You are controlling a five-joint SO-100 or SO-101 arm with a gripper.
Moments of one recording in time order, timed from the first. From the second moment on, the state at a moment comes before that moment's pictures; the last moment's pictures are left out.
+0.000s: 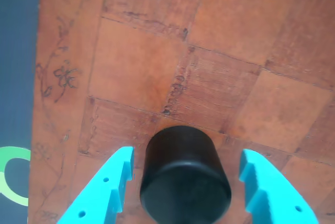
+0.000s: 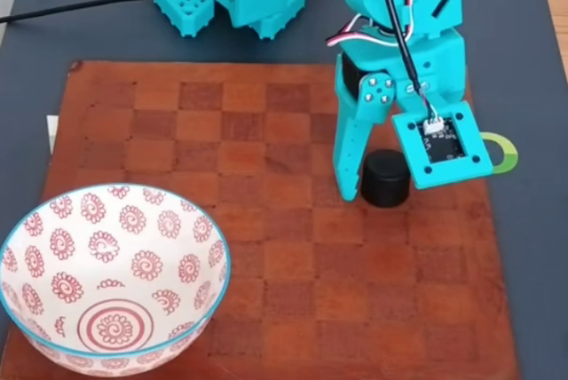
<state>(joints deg) -33.8 92.3 124.8 47.8 106.5</state>
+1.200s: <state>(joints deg) -33.8 91.4 123.6 51.7 106.6</state>
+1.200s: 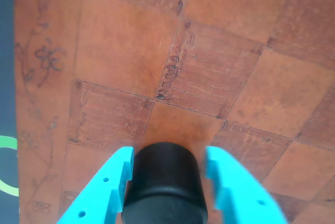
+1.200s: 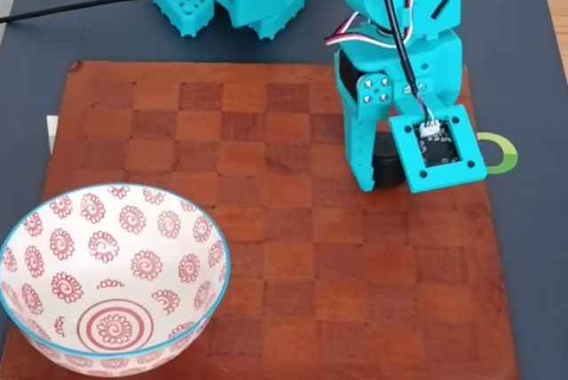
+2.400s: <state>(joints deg) -36.2 91.4 125.2 52.5 106.6</state>
